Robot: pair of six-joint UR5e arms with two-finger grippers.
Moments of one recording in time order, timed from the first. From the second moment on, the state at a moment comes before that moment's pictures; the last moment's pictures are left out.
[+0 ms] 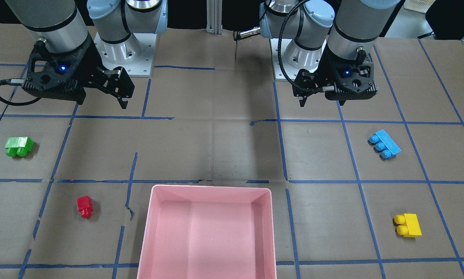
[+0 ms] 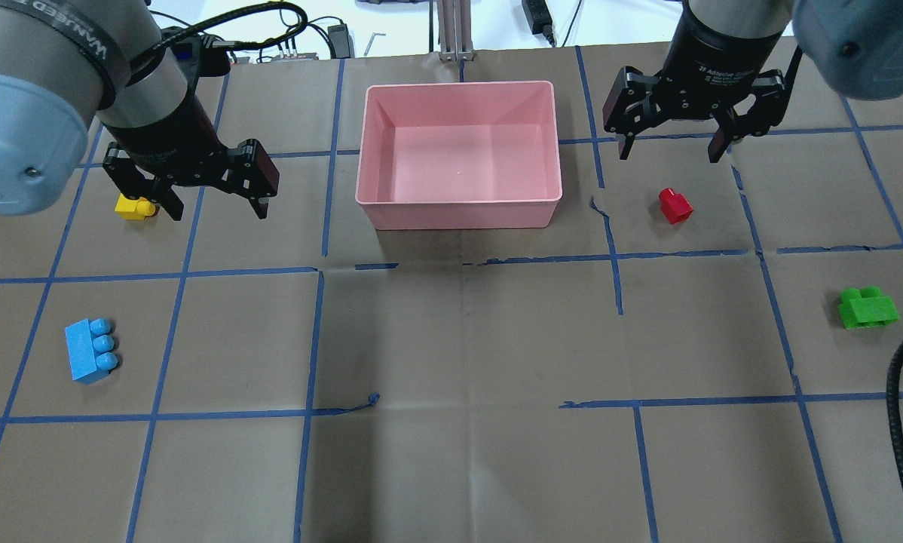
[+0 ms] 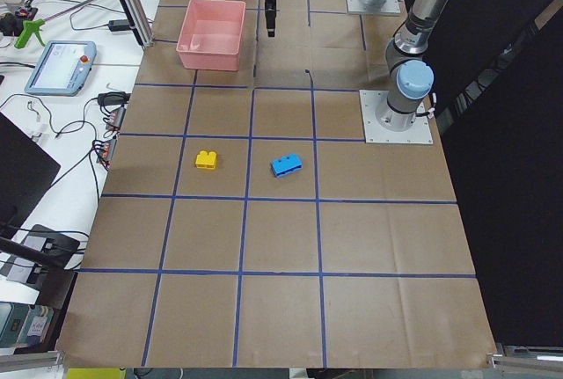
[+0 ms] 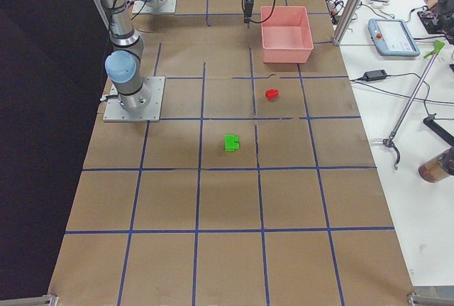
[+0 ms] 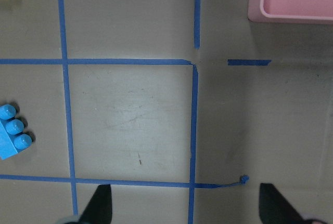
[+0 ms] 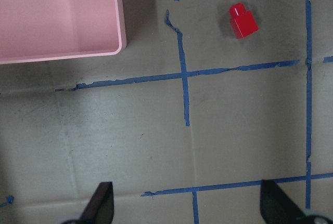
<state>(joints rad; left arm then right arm) -1.58 -1.56 -1.63 -1.55 1.64 -0.02 1.60 -1.51 1.48 -1.53 -1.57 0.13</state>
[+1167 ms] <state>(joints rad) -1.57 -1.55 -1.64 -1.55 1.64 -0.01 1.53 -1.52 1.46 -1.52 -1.59 0.10</state>
